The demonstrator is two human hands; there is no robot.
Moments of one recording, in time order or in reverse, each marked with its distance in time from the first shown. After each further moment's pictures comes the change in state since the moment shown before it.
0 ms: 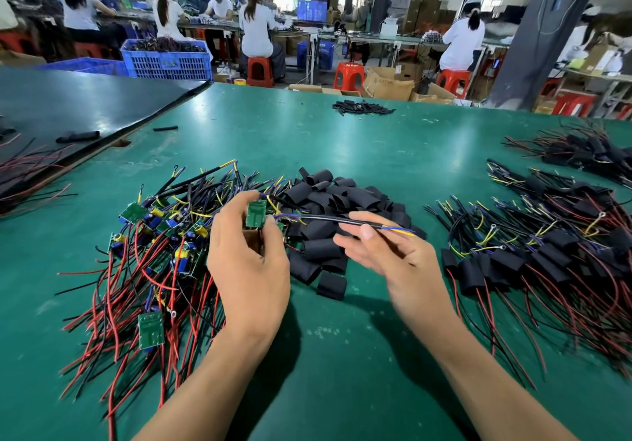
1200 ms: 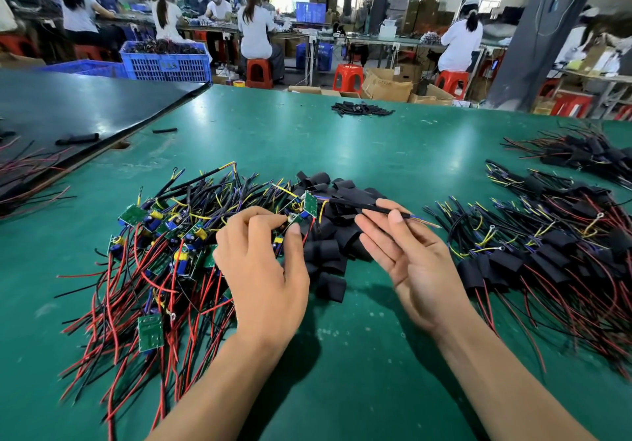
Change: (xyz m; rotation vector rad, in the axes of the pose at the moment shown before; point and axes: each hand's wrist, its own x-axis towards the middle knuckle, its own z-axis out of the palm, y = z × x) left_hand -0.013 -0.001 0.005 0.151 -0.054 0.185; right_hand 0.011 -0.007 -0.009 0.364 0.158 0.146
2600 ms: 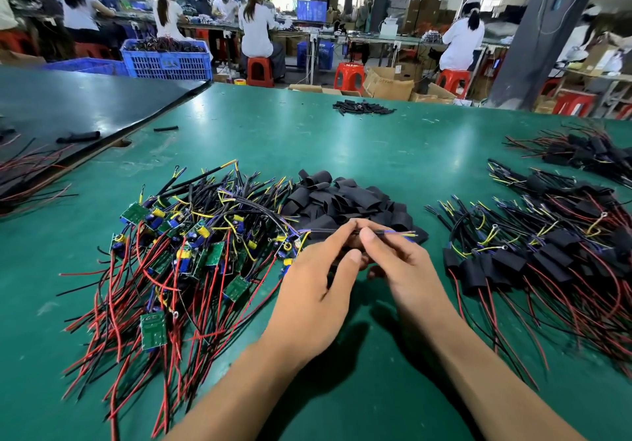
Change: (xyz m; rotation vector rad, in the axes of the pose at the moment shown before) left_hand -0.014 0.021 0.005 -0.362 -0.646 -0.014; right_hand -0.006 0.016 -0.001 -0.464 -0.055 -0.046
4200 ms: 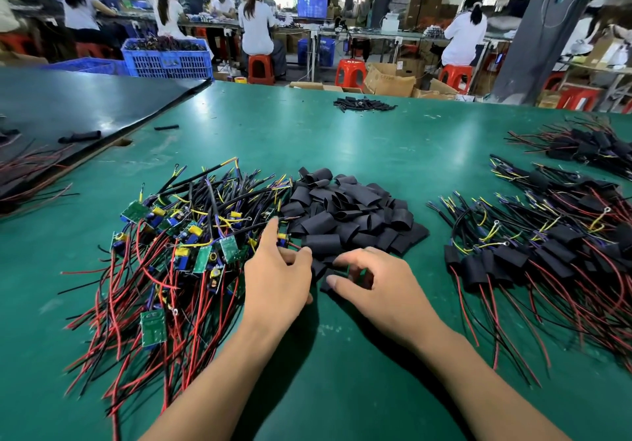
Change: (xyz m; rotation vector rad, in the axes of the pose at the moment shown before) left_hand 0.010 -0.015 -0.019 -0.017 0.230 -0.619; right_hand -0.002 0.026 -0.005 -0.903 -0.136 -0.189
